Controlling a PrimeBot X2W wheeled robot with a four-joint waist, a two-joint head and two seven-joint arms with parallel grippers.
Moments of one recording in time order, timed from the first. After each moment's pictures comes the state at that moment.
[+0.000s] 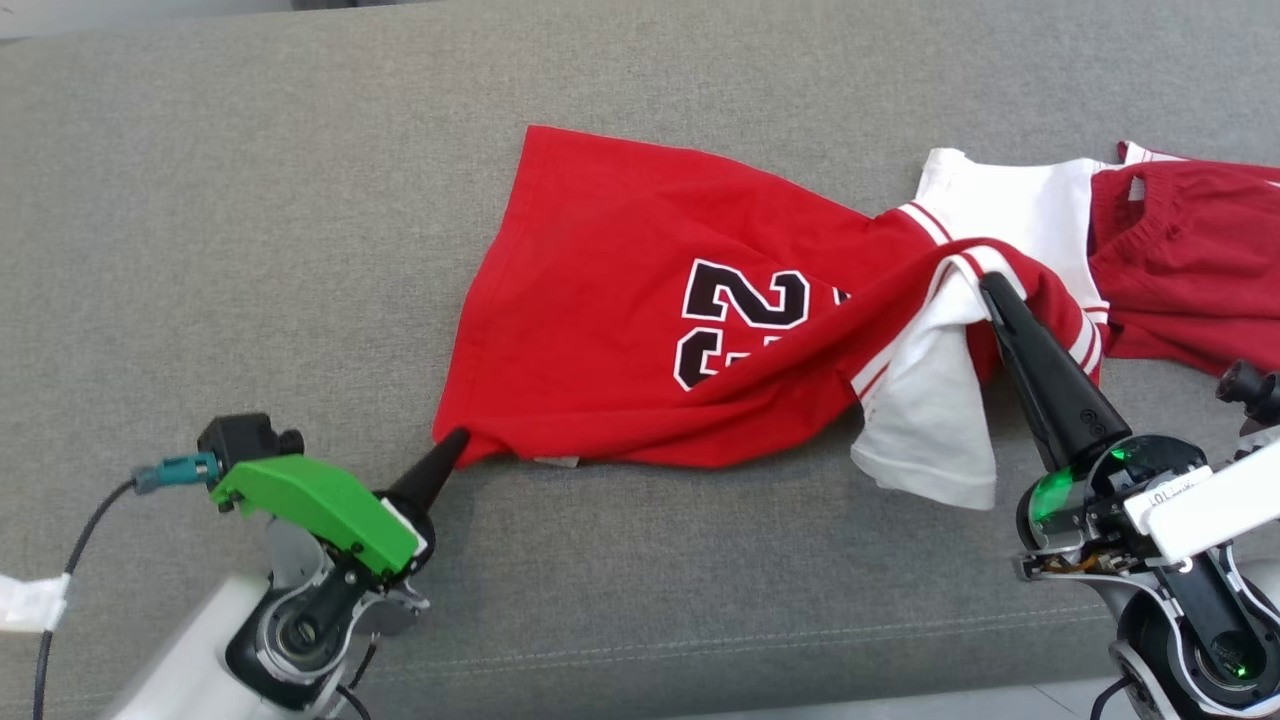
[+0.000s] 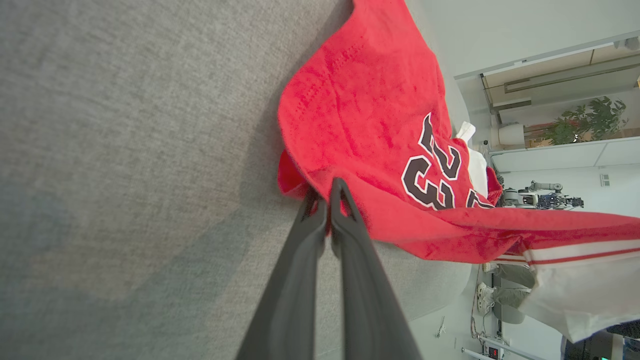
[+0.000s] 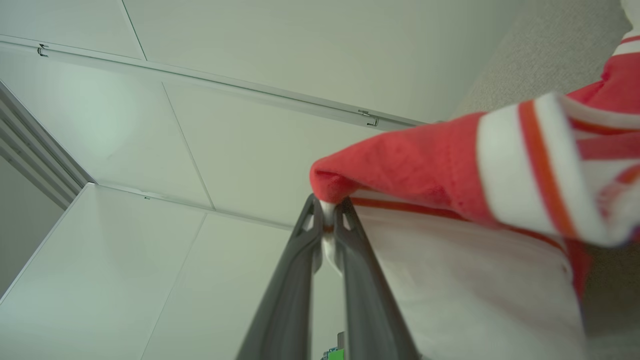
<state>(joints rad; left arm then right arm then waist) -0.31 0.36 -0.66 0.18 -1.58 0.06 0.08 0.03 -0.29 0.28 -0.53 1.60 -0.13 -0.02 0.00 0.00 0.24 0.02</state>
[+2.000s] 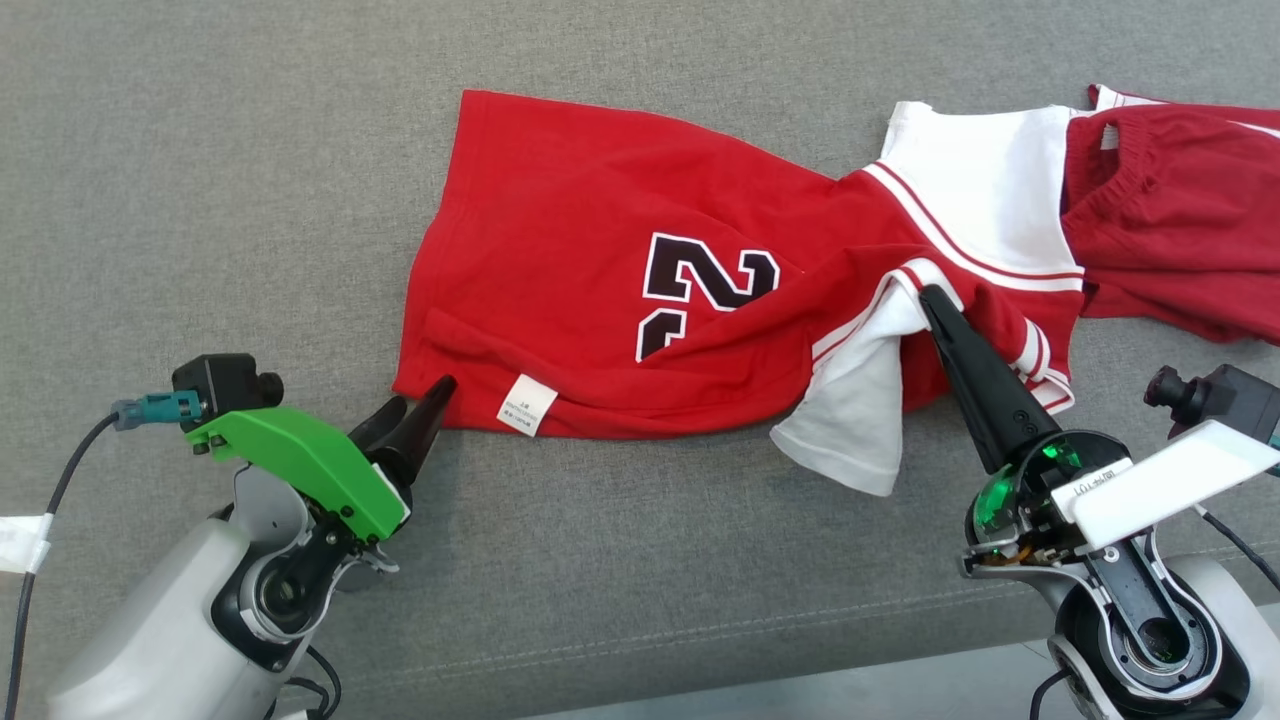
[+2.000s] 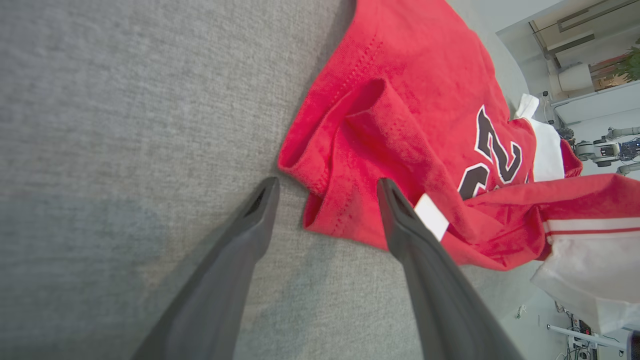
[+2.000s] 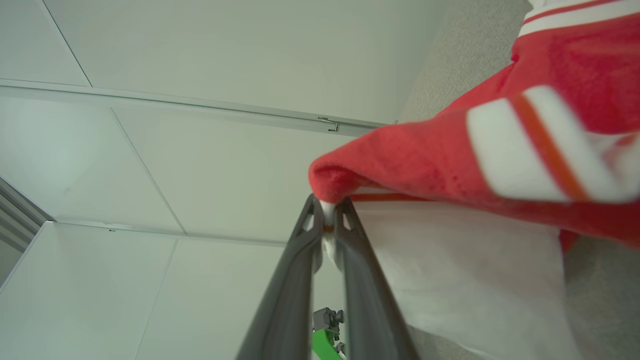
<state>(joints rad) -0.45 0.40 -0.72 0.24 -1.42 0.09 0.09 -0.02 -0.23 0.35 -0.43 1.57 -0.13 -0.03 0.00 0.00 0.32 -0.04</state>
